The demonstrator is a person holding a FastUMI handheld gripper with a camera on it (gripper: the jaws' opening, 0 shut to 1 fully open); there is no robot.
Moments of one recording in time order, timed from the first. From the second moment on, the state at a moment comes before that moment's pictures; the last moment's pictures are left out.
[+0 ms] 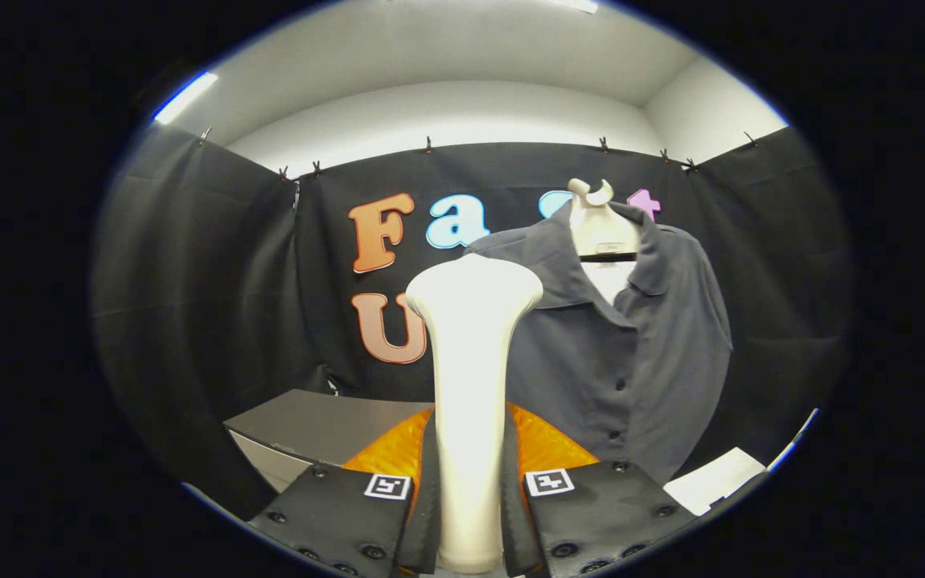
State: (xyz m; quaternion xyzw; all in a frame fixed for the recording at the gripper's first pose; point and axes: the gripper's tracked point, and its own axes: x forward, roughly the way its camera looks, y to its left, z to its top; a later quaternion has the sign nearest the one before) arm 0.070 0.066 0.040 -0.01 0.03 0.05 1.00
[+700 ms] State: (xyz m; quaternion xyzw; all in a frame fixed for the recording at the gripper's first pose) arm 0.053 -0.067 0.047 0.01 0.01 -0.01 1.00
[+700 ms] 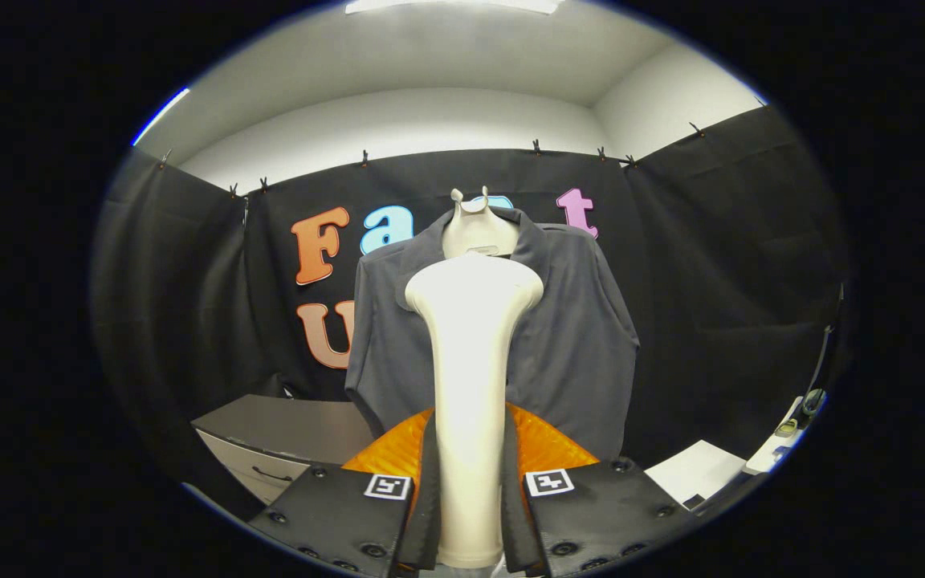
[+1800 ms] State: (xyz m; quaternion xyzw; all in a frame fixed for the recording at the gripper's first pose) arm 0.167 -0.037 0.022 -0.01 0.00 0.06 1.00
